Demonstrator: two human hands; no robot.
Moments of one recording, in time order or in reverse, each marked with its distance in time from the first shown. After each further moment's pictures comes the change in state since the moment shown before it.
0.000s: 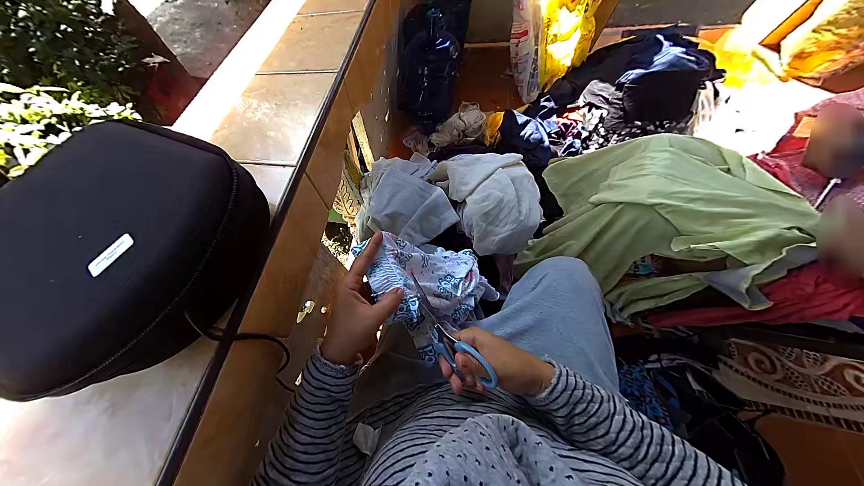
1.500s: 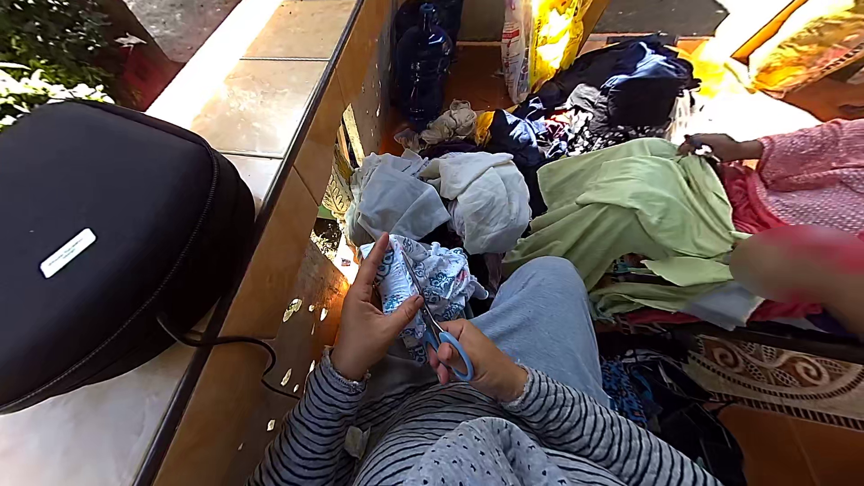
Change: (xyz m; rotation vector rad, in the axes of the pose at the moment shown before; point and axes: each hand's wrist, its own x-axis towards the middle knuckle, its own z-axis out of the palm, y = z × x) left_hand -0.008 -0.009 0.023 0.027 -0.004 0.118; right_hand 0.015 0.002 0.024 0.162 0.259 -0.204
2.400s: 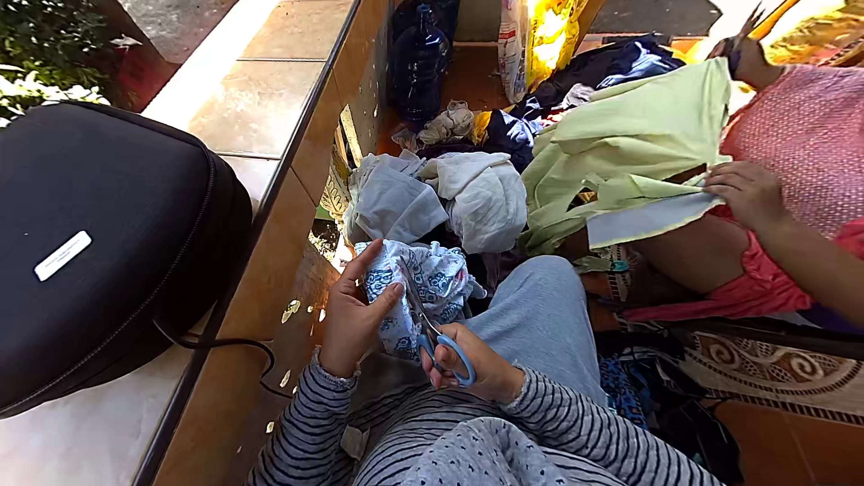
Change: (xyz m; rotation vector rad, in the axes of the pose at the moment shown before) left_hand 0.004 0.008 -0.010 -0.062 0.100 -0.132; right_hand 0.000 0.001 0.002 0.069 -0.083 0.079
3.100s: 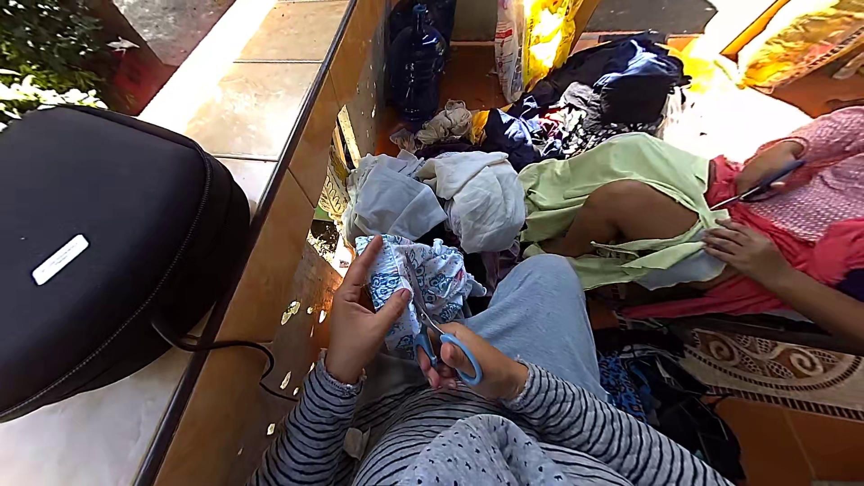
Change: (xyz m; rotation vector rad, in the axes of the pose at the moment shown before) left_hand -0.005 0.001 0.009 -0.015 -0.017 0.115; right_hand 0.002 -0.001 -0.006 -0.020 -0.129 -0.028
